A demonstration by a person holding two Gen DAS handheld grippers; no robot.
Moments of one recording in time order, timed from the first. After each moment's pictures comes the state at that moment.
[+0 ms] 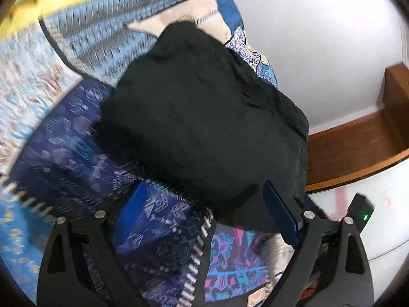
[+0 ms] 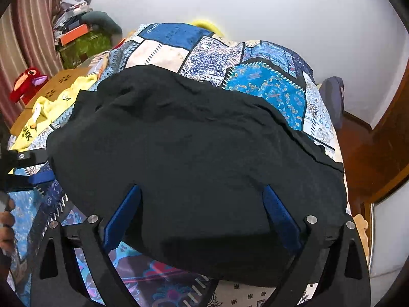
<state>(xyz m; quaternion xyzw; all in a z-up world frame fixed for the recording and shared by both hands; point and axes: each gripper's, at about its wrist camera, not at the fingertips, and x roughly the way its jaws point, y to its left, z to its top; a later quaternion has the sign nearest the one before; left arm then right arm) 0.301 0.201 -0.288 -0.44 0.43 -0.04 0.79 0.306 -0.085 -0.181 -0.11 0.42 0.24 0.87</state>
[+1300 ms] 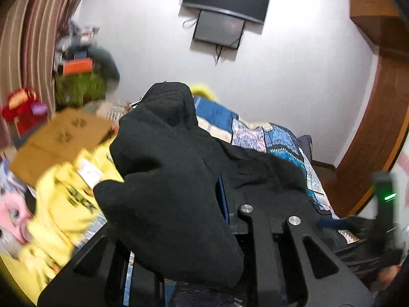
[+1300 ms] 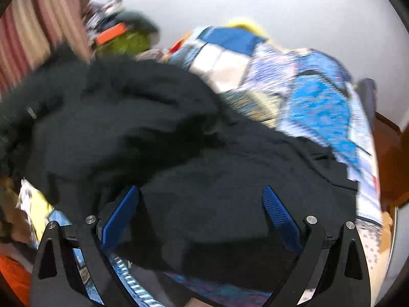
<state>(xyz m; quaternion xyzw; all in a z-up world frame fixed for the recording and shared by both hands) 0.218 0.171 -0.111 -0.12 0.25 0.12 0.96 0.250 0.002 -0.141 -0.08 0.44 0.34 0.83</state>
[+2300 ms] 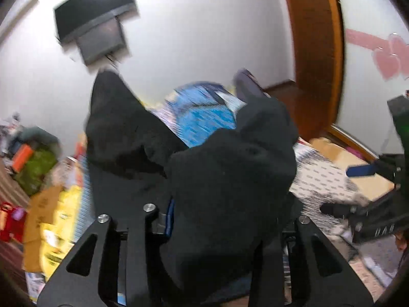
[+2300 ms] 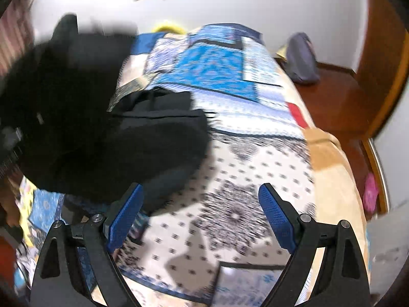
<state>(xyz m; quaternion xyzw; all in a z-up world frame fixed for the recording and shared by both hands) 0.291 -0.063 -0.151 0.13 0.34 -0.06 0.93 0.239 -0.243 -0.160 0.03 0.46 0.19 0.87</state>
